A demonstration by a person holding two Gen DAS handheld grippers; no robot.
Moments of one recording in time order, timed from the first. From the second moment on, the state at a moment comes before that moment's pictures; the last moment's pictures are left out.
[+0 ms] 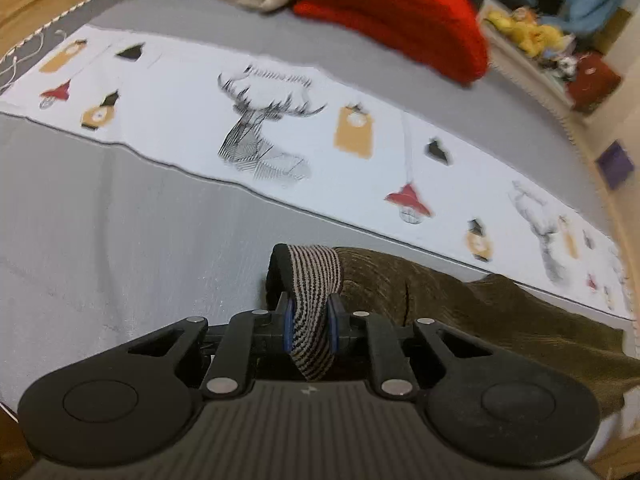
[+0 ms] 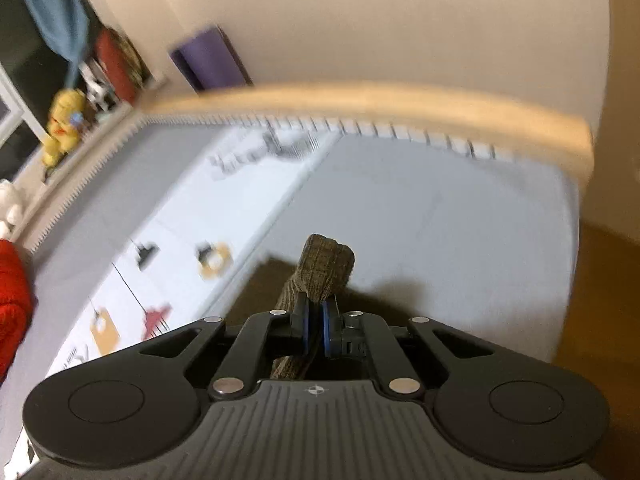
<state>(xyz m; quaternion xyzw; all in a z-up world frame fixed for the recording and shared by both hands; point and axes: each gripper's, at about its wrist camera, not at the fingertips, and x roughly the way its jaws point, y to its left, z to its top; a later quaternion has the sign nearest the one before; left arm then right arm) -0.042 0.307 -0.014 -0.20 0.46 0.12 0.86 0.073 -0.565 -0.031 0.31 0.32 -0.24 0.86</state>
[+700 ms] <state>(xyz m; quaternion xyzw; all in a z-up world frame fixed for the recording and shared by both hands) 0.022 0.240 -0.077 0.02 0.60 0.10 0.79 0.086 -0.565 -0.058 0.25 0.43 -0.26 0.83</state>
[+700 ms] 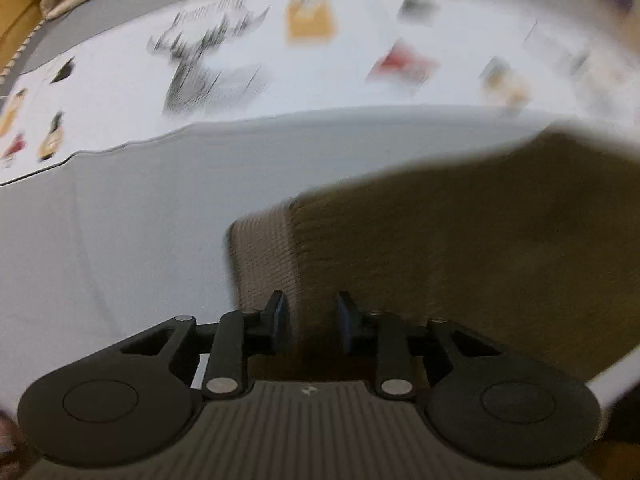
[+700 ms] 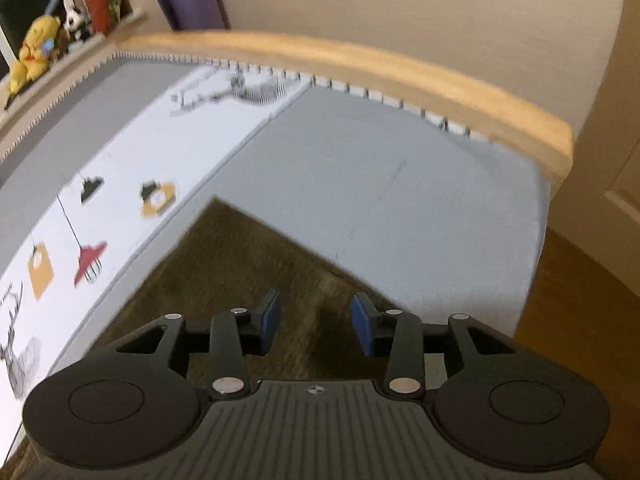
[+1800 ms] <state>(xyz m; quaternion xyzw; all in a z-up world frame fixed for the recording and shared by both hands) 0.067 0.174 -0.033 0.01 0.49 0.06 0.87 0.090 -0.611 -0.117 0.32 0.45 -0.23 0.80</state>
